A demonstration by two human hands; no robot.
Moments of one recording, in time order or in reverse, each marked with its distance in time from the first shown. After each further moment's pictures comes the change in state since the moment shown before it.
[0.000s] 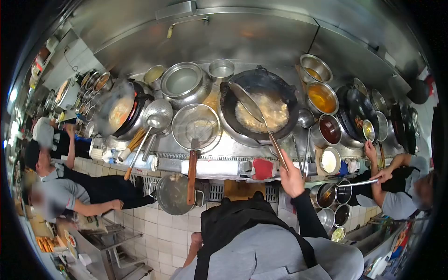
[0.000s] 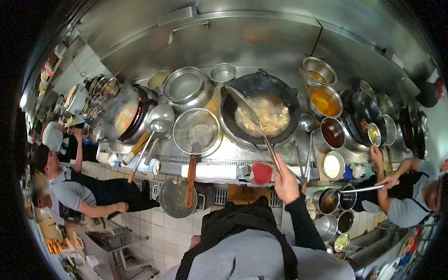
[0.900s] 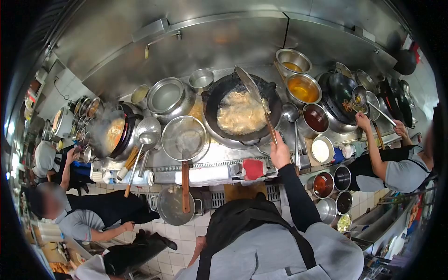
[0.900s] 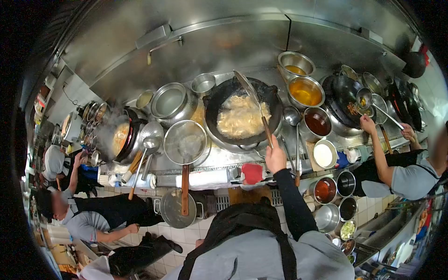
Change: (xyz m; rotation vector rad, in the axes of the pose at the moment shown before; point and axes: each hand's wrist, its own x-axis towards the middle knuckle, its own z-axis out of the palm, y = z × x) left_hand 0.095 -0.053 0.001 0.940 -0.193 0.625; right_hand 0.056 0.087 0.009 -0.075 0.250 0.224
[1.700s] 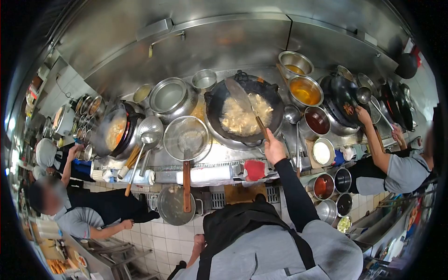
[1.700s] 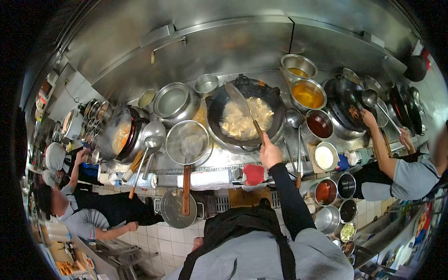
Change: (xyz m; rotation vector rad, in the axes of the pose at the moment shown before) left_hand -0.011 0.051 -0.037 -1.276 0.143 -0.680; right_hand 0.021 0.002 0.032 -0.136 -0.034 -0.208
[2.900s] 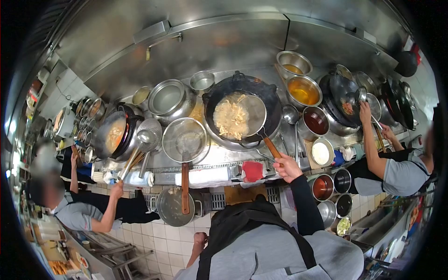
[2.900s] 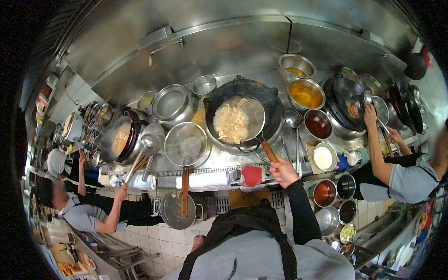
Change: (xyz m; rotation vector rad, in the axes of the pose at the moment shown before) left_hand -0.002 0.019 0.002 0.459 -0.128 0.304; right_hand -0.054 0.024 -0.077 1.338 -0.427 0.808
